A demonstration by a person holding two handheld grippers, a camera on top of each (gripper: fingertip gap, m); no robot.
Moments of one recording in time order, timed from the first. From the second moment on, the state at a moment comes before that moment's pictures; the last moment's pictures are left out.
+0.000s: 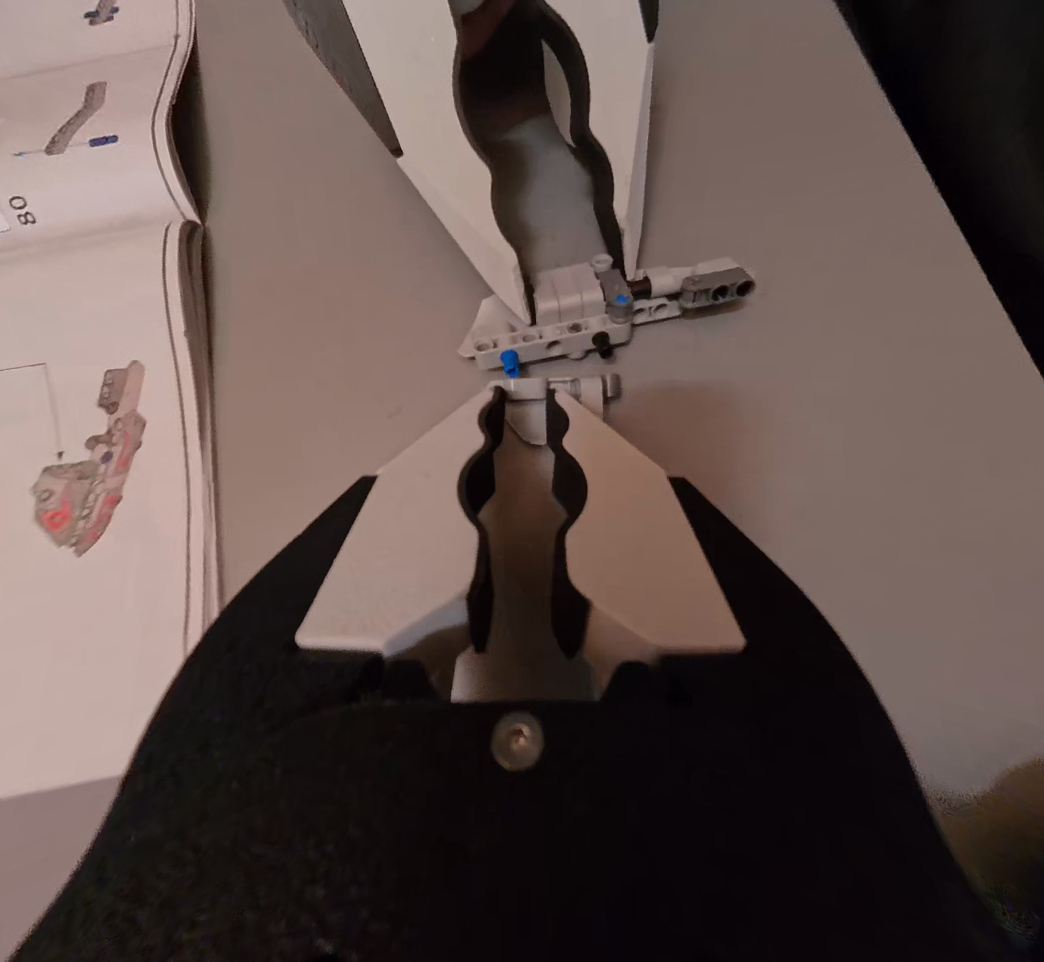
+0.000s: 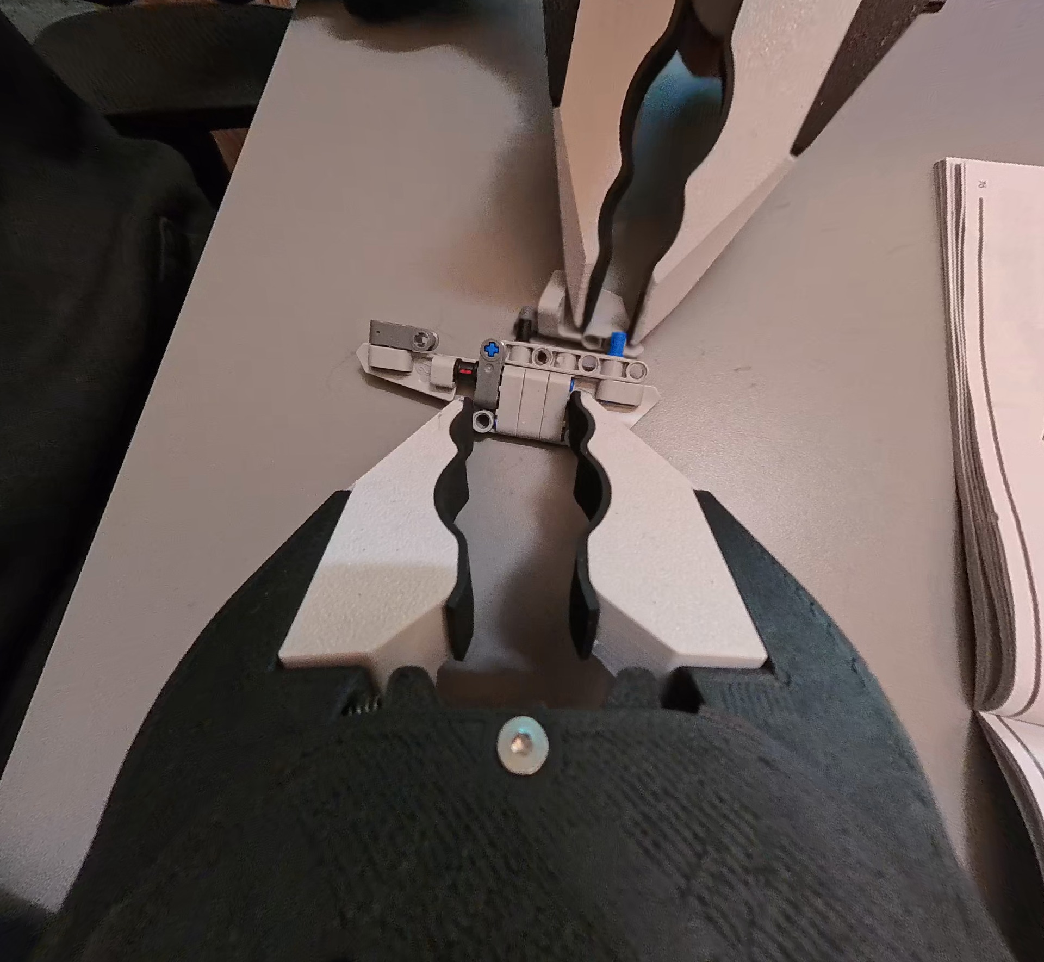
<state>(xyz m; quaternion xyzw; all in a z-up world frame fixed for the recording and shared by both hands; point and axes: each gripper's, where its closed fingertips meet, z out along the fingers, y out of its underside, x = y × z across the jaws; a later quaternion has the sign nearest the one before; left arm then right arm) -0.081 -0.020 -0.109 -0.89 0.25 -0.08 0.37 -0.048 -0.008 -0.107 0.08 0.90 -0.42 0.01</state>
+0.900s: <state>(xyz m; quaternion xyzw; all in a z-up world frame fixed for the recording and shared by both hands) -0.083 -0.018 -0.100 -0.93 0.33 0.02 0.15 -0.049 -0.010 -0.109 0.08 0.90 -0.42 -0.01</state>
